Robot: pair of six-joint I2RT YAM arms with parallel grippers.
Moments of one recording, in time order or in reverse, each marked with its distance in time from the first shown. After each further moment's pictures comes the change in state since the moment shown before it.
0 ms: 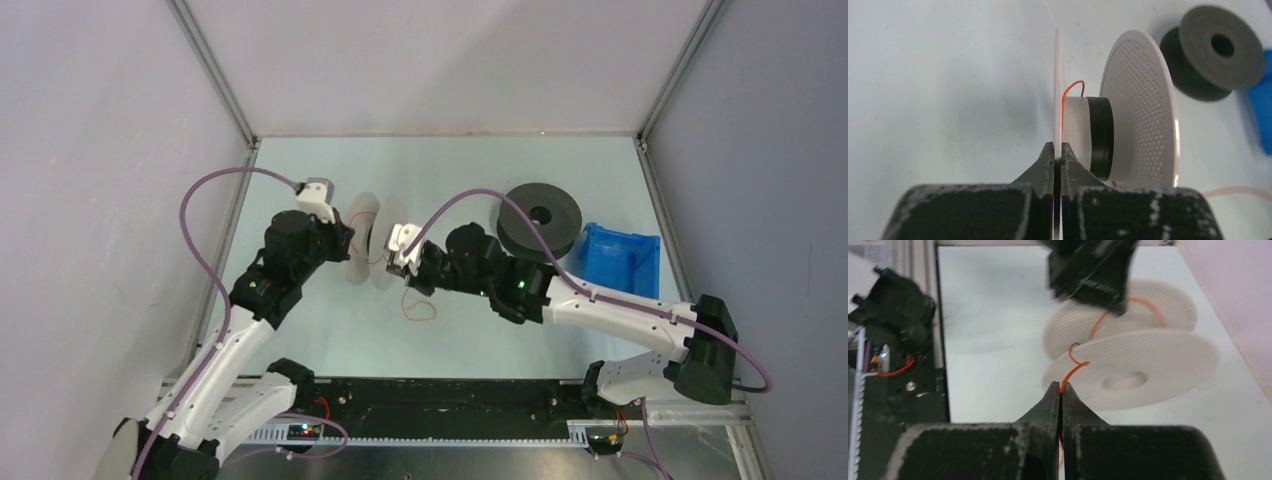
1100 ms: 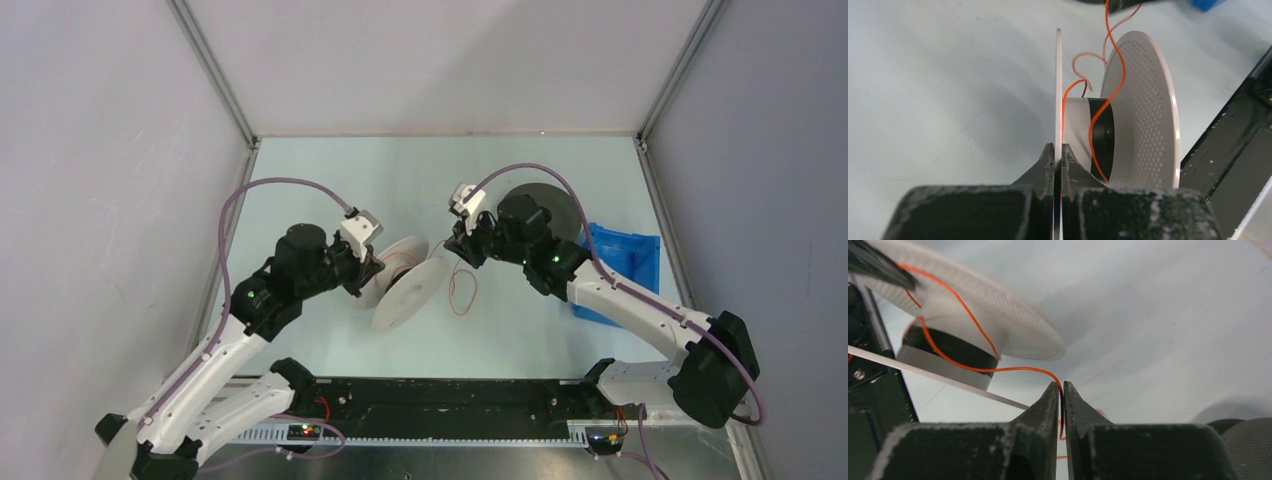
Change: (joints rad) left arm -0.241 -0.047 0.027 -0.183 0.254 0.360; right arm -0.382 -0.081 -0.122 -0.067 -0.134 0.140
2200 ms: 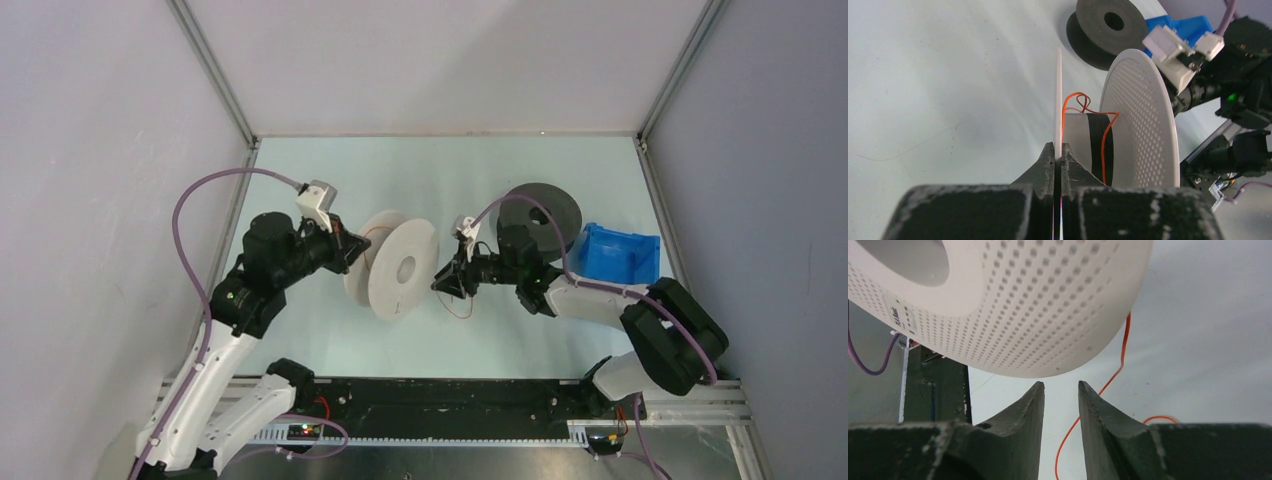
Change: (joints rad) left arm 0.206 -0.025 0.084 0.037 0.088 -0.335; right arm -0.086 0.175 -0.365 0.596 -0.411 0.233
